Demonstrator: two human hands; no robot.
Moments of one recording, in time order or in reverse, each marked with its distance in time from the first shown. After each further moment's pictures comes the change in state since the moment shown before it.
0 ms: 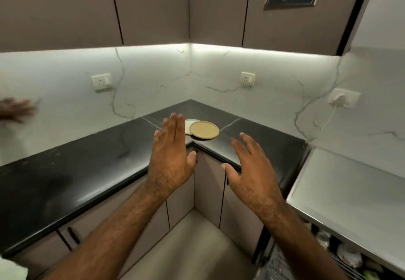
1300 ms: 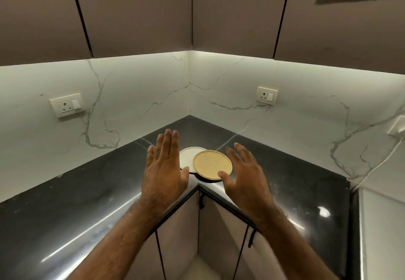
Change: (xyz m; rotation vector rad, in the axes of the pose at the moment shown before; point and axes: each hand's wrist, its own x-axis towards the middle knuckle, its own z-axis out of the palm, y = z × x) left_hand 0.275 -0.183 0.181 -0.023 -0.111 -0.030; right_hand 0.336 0.034 0.198 0.030 -0.076 0.063
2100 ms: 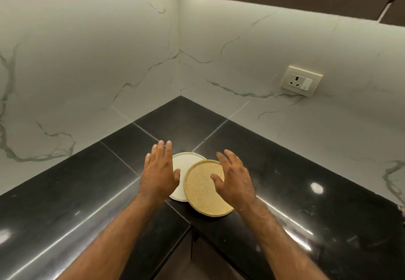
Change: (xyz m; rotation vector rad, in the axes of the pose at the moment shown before) left_hand 0.241 -0.127 0.269 0.069 -0.258 -0.155; right_hand 0.272 0.131 0.205 -0.081 -0.196 0.122
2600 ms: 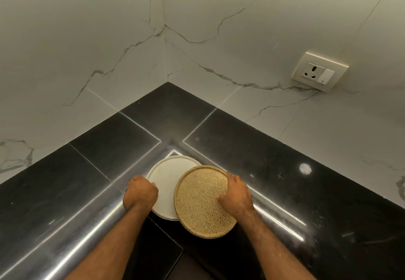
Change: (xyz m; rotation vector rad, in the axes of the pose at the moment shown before) left_hand 0.072 -0.048 0.107 -0.052 -0.389 -0.681; right_hand 0.072 0.078 0.097 -0.011 -0.305 0.426
